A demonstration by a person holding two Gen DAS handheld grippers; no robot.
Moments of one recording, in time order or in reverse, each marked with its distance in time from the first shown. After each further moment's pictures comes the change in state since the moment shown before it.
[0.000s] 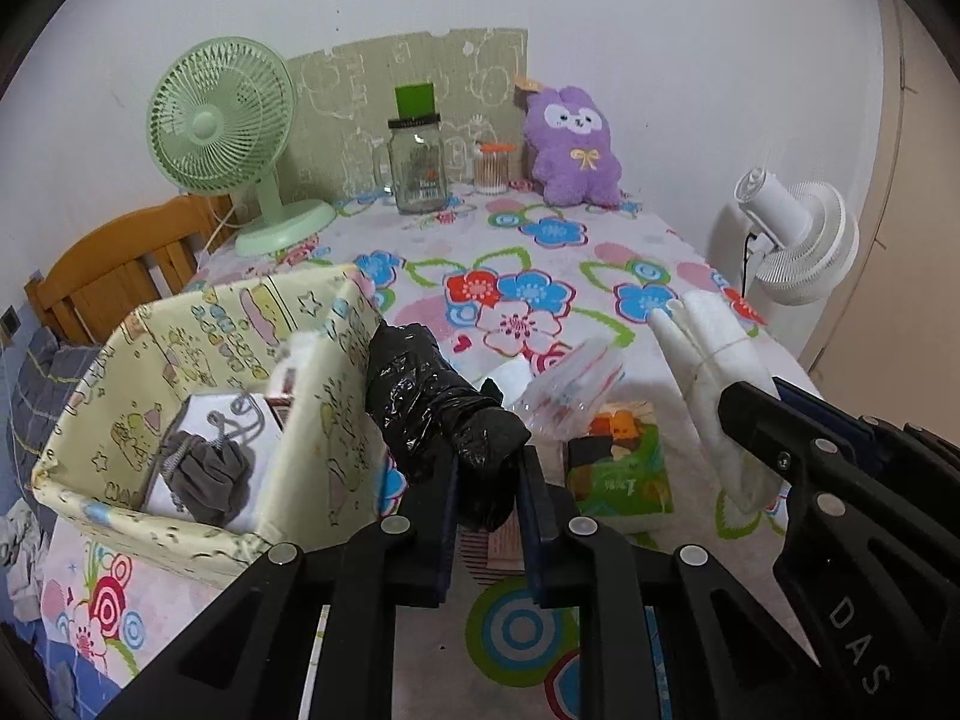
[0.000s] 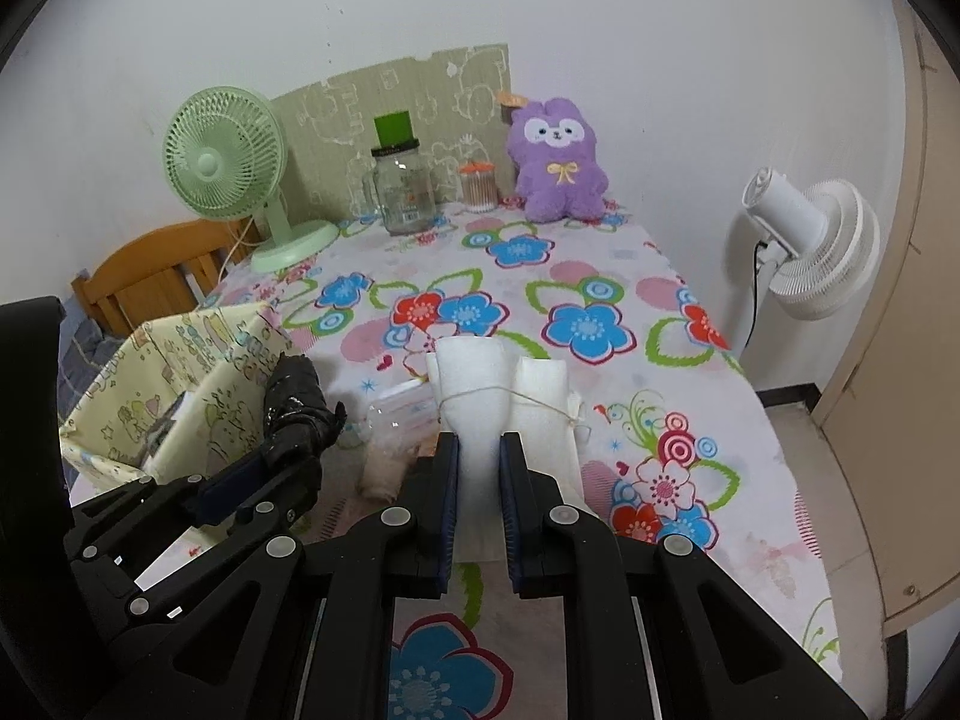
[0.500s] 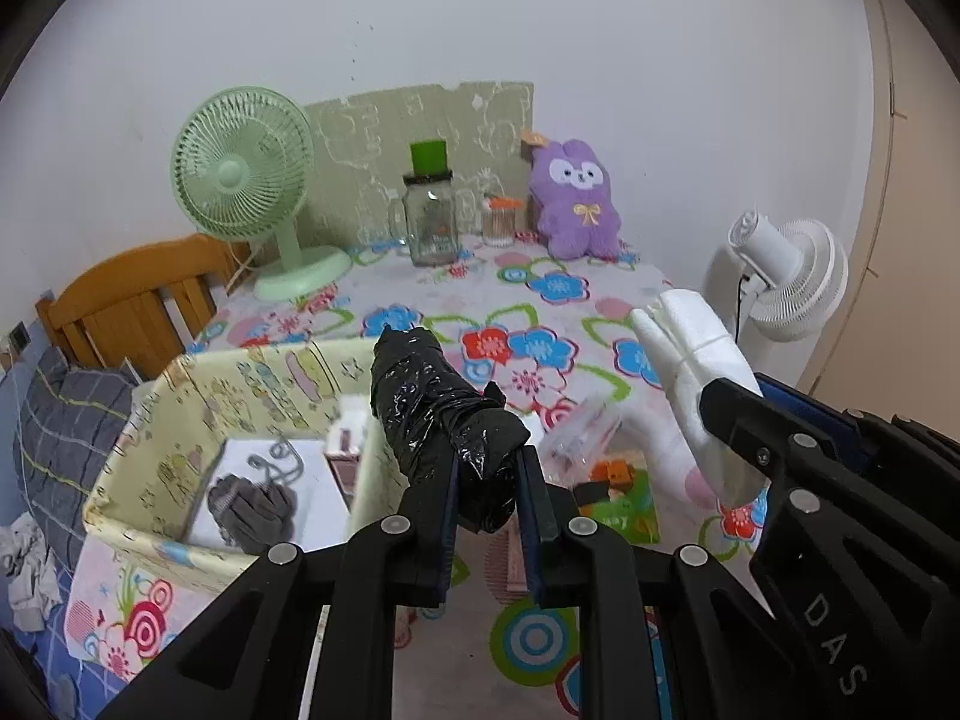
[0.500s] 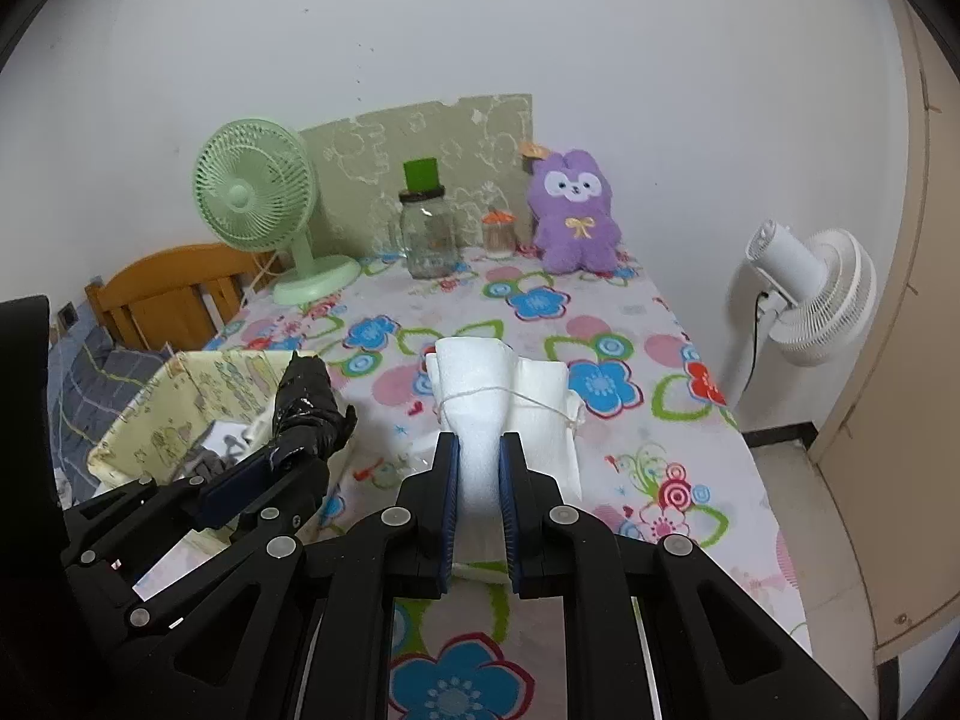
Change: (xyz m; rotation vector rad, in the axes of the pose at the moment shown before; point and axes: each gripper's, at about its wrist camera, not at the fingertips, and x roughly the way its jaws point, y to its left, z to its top) left arm -0.036 0.013 0.017 -0.004 -0.092 0.005; right arm -0.033 0.021 0.020 -0.043 -0.078 0.008
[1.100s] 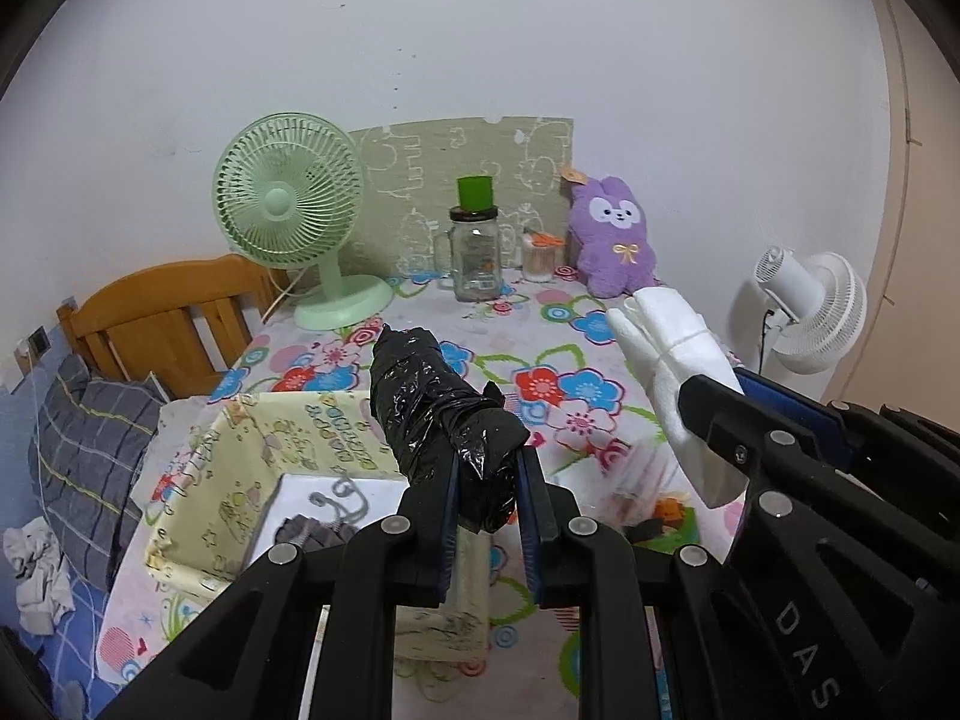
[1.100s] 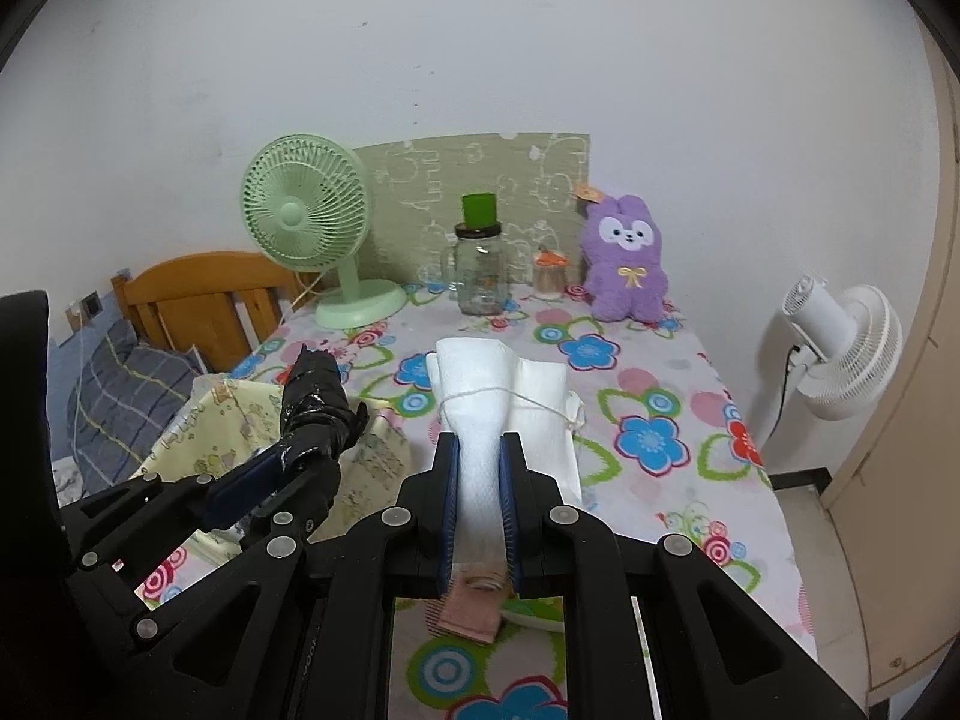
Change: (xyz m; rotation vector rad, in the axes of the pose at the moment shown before) left arm -0.011 0.039 0.017 -0.021 -0.052 0.042; right arm 0.000 0.049 0.028 -0.072 -0.047 0.048
